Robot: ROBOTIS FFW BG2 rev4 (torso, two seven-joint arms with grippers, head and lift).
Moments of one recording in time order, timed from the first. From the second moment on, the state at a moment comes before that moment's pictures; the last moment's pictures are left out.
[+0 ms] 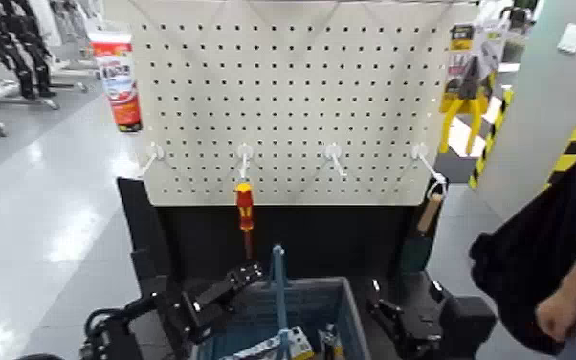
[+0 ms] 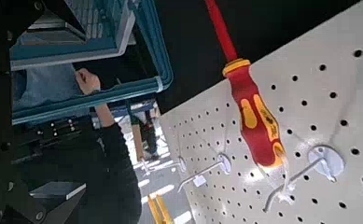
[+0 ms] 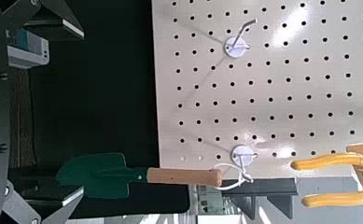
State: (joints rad) left arm -0.06 0.33 -0.12 -1.64 1.52 0.79 -0.22; right arm 0.23 -0.12 0.18 -1.77 -0.13 -0.04 -0.16
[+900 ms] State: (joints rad) left arm -0.21 0.33 -0.26 -1.42 1.58 0.81 -0.32; right arm 0.23 -0.12 0.18 -1.77 -0.14 -0.05 -0.16
